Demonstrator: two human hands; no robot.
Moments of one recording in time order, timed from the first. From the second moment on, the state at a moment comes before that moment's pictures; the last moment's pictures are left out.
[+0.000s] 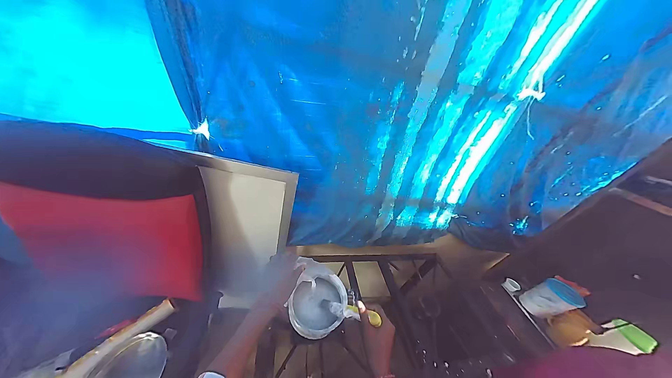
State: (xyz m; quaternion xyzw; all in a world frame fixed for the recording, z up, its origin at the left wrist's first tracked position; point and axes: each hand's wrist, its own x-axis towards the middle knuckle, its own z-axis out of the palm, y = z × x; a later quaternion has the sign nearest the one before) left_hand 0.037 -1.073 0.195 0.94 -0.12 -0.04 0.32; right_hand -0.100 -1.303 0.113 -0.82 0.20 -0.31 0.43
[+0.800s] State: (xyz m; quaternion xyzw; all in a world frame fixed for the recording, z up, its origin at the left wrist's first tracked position) left_hand 0.019 -1.037 0.168 0.74 0.06 0.03 0.66; right_hand -0.092 -1.311 0.110 -0.80 0.22 -0.33 0.45
